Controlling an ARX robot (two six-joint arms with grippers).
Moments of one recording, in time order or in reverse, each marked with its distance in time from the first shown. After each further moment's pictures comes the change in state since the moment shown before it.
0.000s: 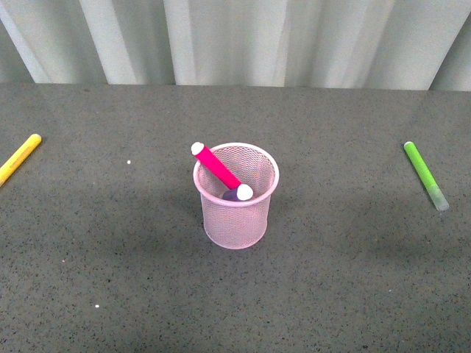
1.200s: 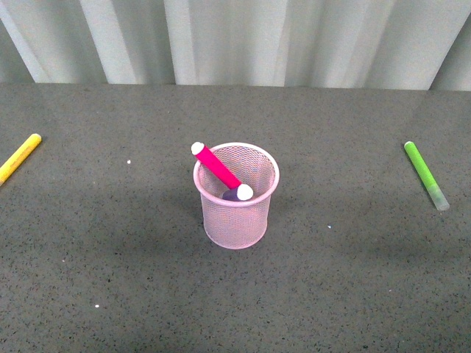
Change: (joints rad) left arm 0.000 0.001 0.000 0.000 0.000 0.000; right arm 0.000 0.001 0.000 0.004 0.000 -0.001
